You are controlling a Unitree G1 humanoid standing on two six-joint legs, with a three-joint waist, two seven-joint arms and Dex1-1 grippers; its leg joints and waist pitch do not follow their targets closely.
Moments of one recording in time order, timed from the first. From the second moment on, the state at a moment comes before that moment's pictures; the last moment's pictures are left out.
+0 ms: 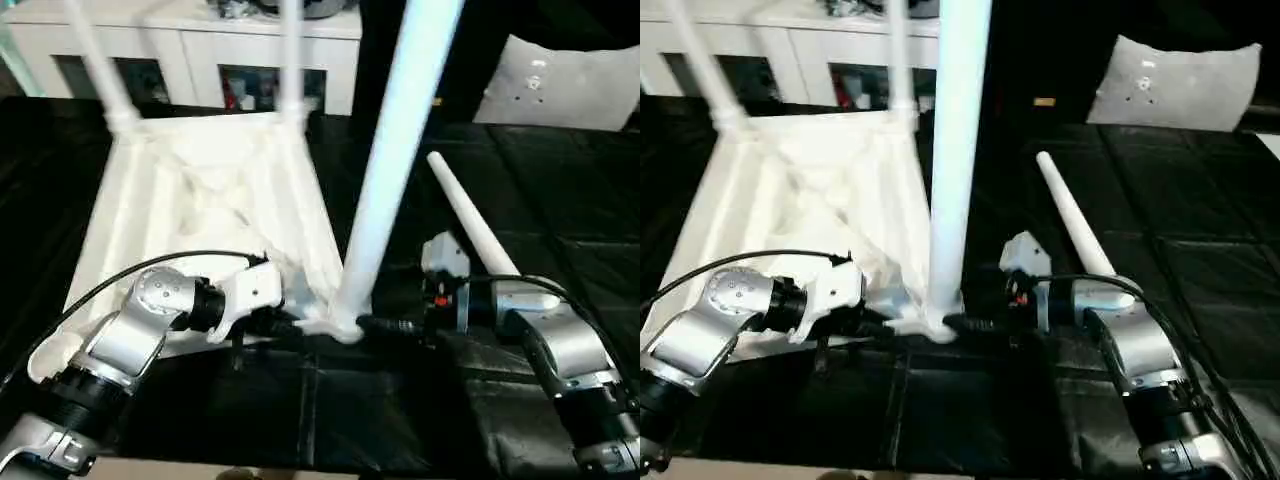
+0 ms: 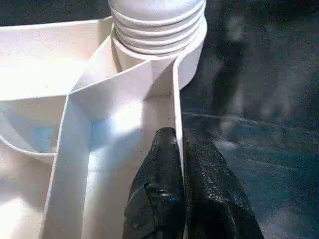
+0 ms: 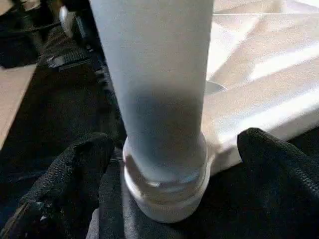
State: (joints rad) left arm -0.43 0.57 -0.36 0.18 -0.04 0.18 -1.23; right arm -0.40 -0.44 0.18 0.24 0.22 0.20 1.23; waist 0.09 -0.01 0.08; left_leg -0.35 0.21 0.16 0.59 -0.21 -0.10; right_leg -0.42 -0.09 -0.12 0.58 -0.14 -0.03
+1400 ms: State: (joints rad) left arm -0.43 0.56 -0.37 0.17 -0.05 0.23 -1.26; right arm -0.38 -0.40 0.21 0.26 0.25 0.21 1.27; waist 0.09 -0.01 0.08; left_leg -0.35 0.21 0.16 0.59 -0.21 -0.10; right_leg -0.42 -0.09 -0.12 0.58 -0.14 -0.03
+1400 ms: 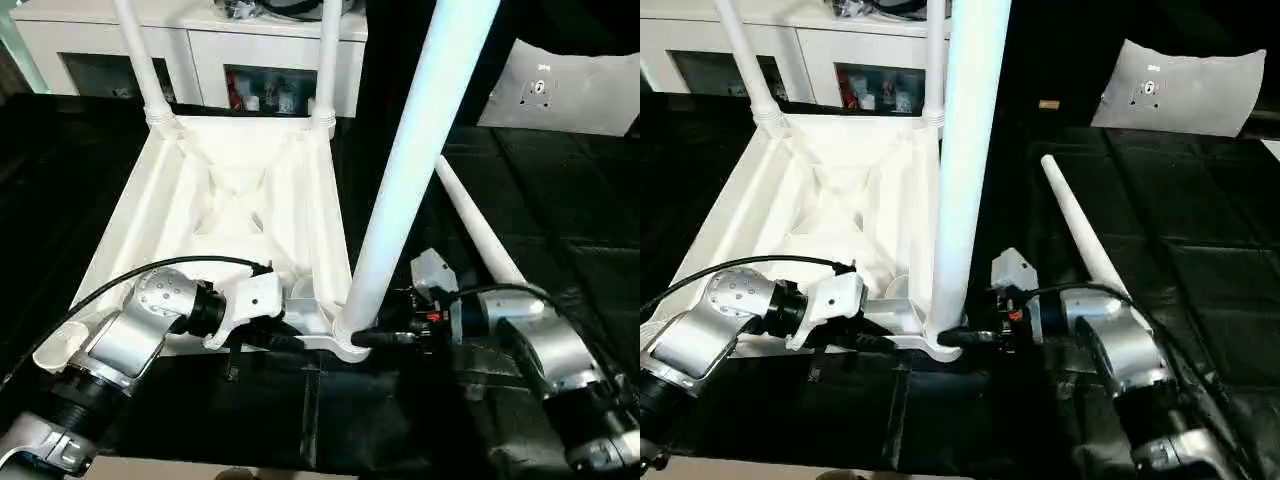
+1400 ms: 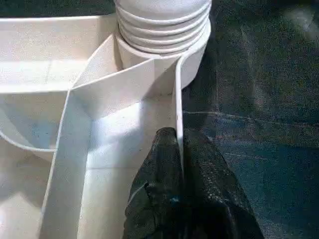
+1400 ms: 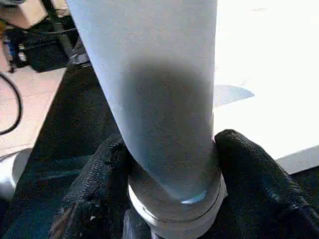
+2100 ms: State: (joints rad) left arm -0.45 0.23 -0.28 0.14 0.05 0.64 -0.75; right arm -0.35 -0.08 0.04 0.20 0.10 0.36 0.54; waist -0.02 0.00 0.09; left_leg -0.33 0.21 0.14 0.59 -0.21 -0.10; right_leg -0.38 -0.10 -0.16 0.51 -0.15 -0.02
